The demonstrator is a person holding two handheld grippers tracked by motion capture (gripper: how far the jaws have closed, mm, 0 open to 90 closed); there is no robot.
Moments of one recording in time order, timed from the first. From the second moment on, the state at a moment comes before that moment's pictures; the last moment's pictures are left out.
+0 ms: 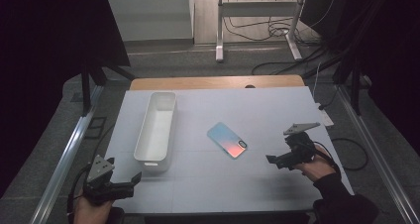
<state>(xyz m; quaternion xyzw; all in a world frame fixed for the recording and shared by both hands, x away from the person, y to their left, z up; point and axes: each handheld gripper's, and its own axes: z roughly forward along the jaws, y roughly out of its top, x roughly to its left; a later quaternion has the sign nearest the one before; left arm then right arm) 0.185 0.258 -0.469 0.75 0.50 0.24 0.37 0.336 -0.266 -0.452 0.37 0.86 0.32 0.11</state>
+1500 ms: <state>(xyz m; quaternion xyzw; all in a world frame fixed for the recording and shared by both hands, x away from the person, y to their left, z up) 0.185 0.257 -0.469 0.75 0.49 0.24 0.36 0.409 -0.148 -0.469 0.31 0.91 0.27 0.11</state>
